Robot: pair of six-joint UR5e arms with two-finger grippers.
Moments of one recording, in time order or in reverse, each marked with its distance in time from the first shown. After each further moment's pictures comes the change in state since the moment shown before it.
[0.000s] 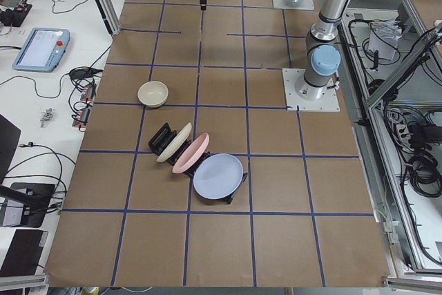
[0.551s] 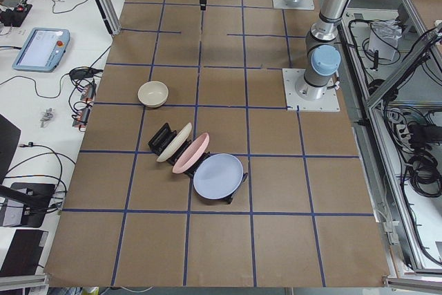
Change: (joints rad) left arm 0.002 0.003 0.000 0.002 0.007 0.012; right arm -0.002 0.002 0.003 0.002 0.000 -0.012
